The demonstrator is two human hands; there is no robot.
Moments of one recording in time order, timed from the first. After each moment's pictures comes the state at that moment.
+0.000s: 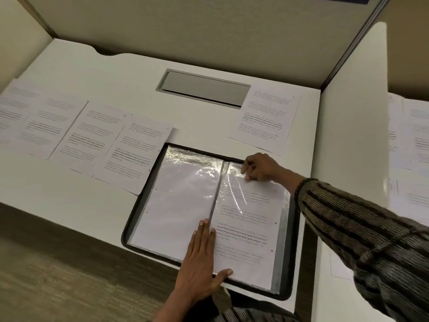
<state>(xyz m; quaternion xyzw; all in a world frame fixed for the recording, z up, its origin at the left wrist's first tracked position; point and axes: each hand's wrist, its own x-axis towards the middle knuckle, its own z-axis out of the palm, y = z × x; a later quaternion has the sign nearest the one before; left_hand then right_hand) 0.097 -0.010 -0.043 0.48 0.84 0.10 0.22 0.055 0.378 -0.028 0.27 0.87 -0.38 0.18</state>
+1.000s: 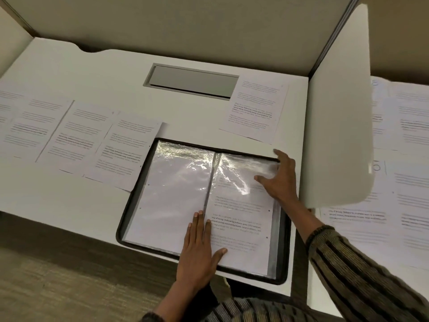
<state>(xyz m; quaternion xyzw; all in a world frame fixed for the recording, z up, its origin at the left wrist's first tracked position) 0.104 -0.002 -0.053 0.44 0.87 0.08 0.23 0.166 0.324 -0.035 0.46 0.76 -0.42 -0.17</state>
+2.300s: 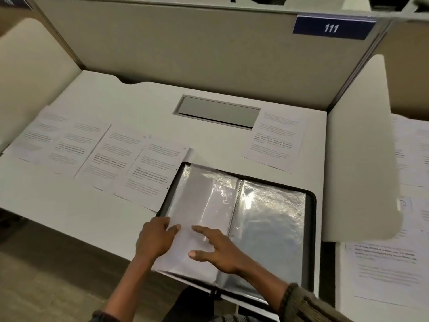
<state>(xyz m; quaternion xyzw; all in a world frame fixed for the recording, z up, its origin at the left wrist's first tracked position) -0.077 -0.029 0.054 0.16 0.94 0.14 0.28 0.088 0.123 0.023 0.18 0.75 -0.62 0.16</state>
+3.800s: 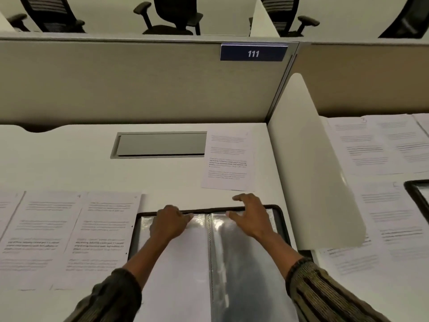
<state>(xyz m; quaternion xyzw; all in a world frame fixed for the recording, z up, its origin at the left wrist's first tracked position) -0.169 0.186 0.013 0.30 0.88 0.13 0.34 0.070 0.318 0.013 0.50 0.78 -0.37 -0.07</state>
